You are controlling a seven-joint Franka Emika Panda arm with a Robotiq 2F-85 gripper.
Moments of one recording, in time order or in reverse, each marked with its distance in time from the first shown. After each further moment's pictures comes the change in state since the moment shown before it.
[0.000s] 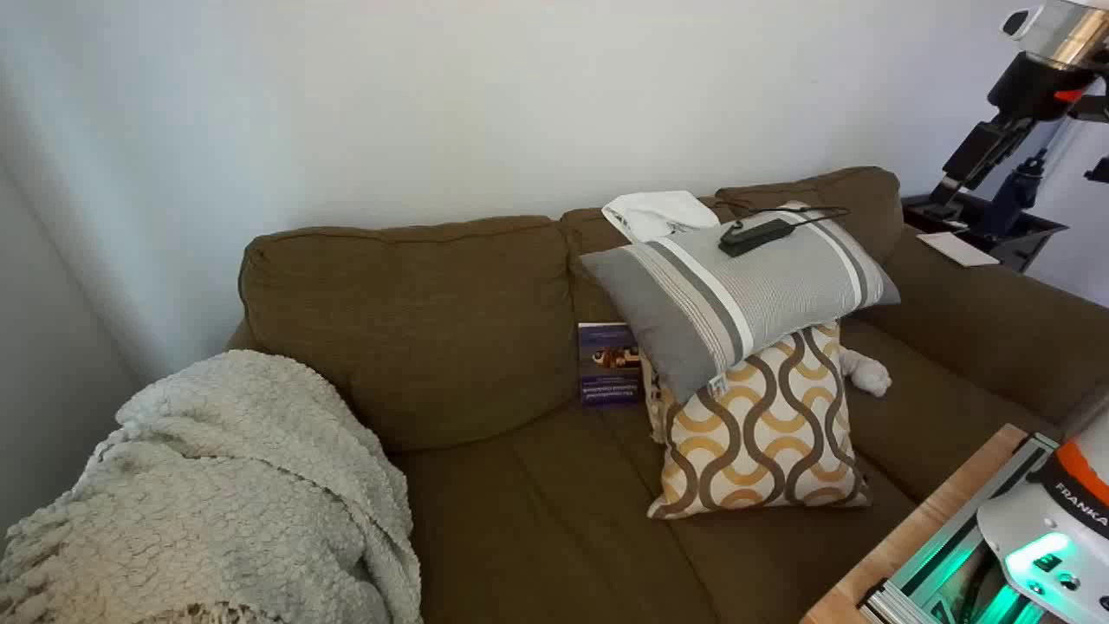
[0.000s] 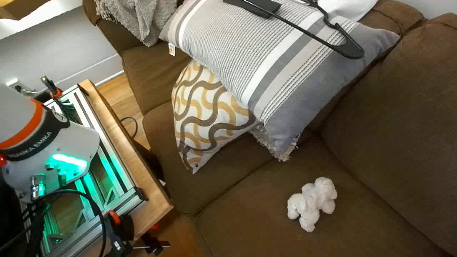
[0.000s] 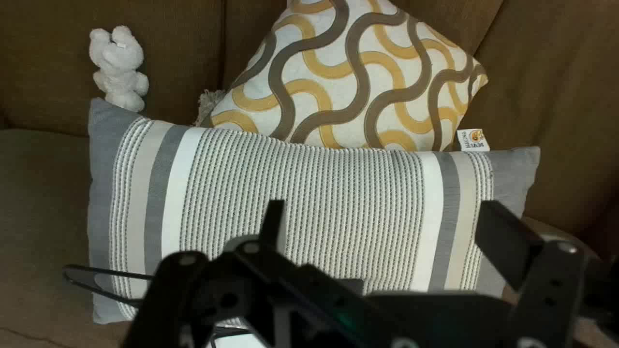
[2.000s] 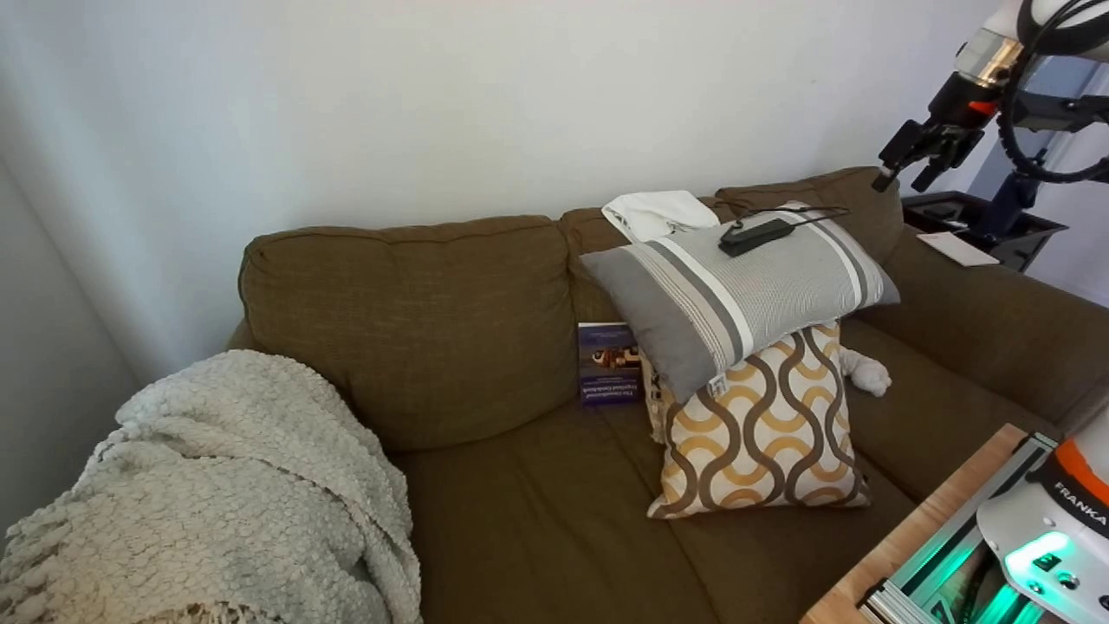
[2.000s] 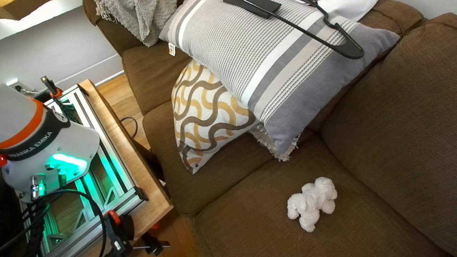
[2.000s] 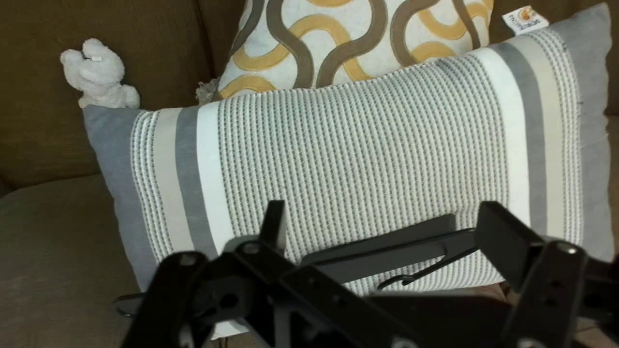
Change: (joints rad) arm -0.072 0.362 -0.132 0.121 0.056 0.268 0.087
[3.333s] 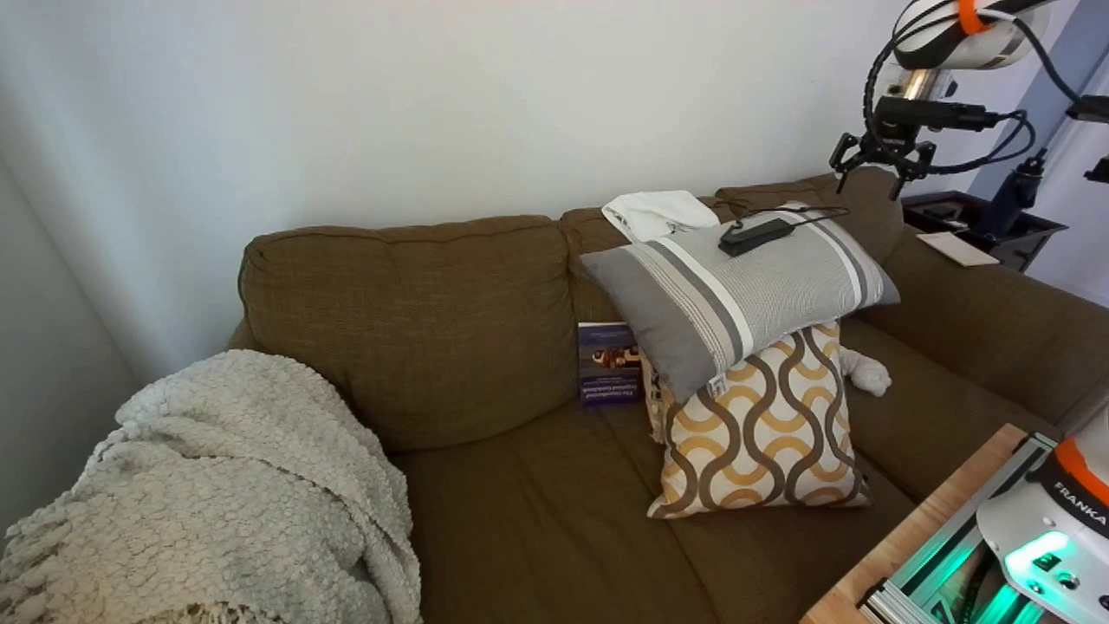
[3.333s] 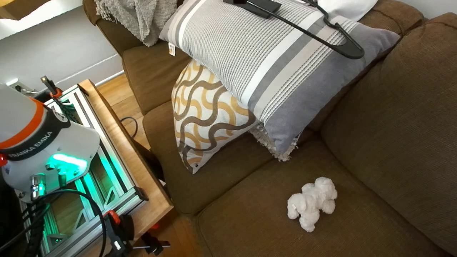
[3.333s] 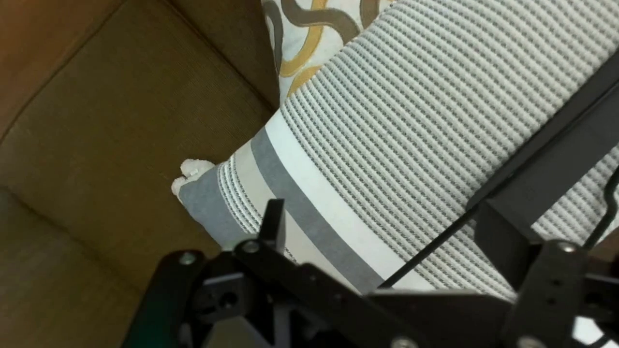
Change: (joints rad) arm -0.105 0.558 0.006 0.423 0.007 -0.097 0.519
